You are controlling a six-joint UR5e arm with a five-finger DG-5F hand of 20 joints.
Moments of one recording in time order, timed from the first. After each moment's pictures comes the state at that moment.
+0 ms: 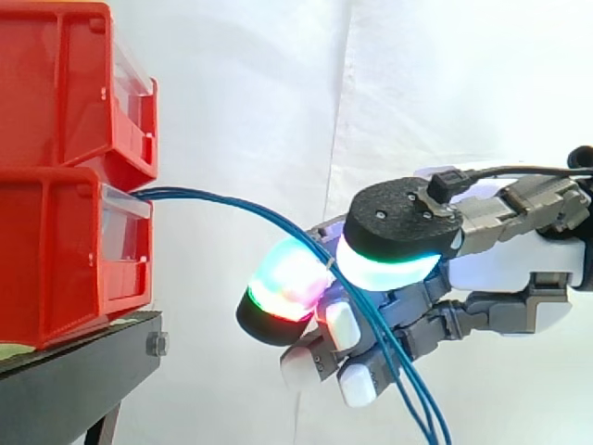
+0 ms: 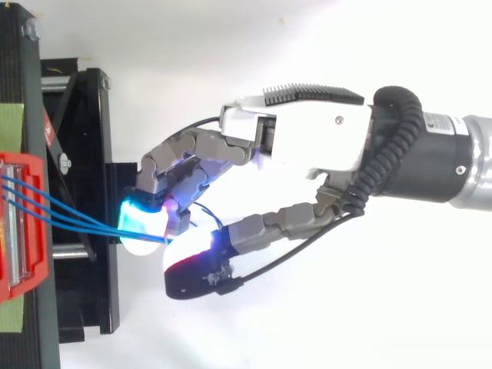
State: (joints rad) arm 0.13 -2.25 -1.25 -2.74 -1.32 -0.30
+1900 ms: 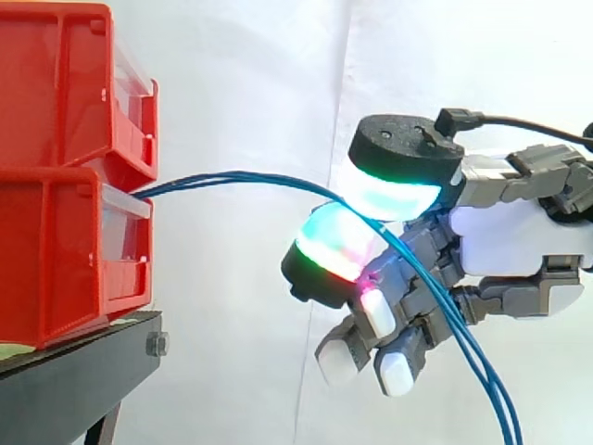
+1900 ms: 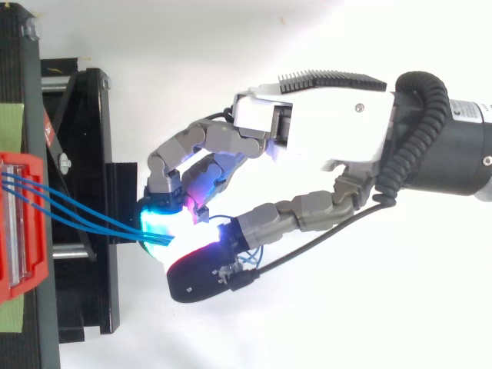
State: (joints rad) arm 0.13 -2.23 -1.25 -2.80 -1.32 -0.30
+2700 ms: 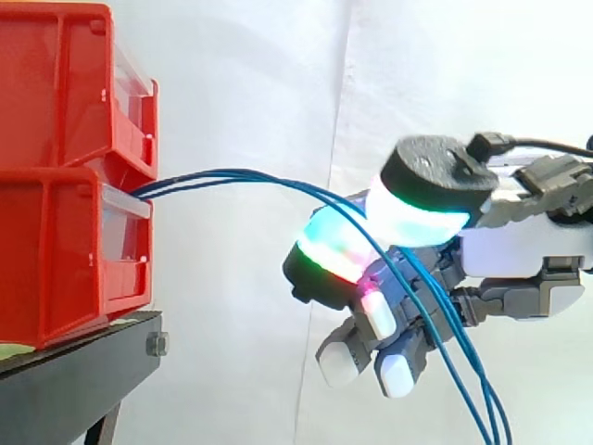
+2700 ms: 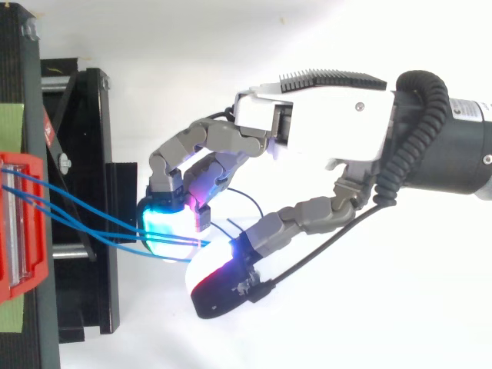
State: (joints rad) arm 0.13 -2.23 -1.25 -2.81 -1.32 -0.30
